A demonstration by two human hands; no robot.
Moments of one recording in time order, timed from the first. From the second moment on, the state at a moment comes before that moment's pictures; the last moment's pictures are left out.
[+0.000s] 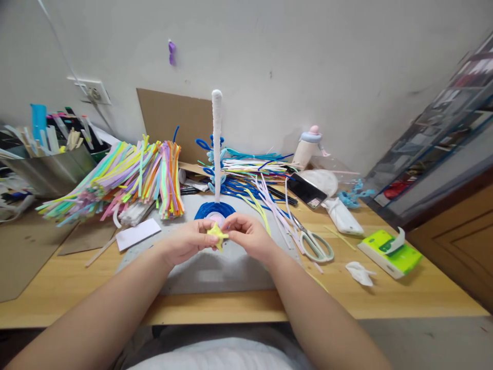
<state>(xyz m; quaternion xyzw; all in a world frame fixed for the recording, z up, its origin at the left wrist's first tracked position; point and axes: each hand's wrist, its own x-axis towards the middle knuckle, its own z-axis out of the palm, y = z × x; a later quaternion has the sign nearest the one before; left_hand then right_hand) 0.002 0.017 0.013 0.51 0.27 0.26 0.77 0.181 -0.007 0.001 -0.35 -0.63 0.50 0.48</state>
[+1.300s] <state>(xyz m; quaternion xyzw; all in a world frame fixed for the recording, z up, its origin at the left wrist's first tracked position) -0.008 0.022 0.018 0.49 0.27 0.23 0.80 0.172 -0.008 -0.003 -0.37 -0.61 0.48 0.51</state>
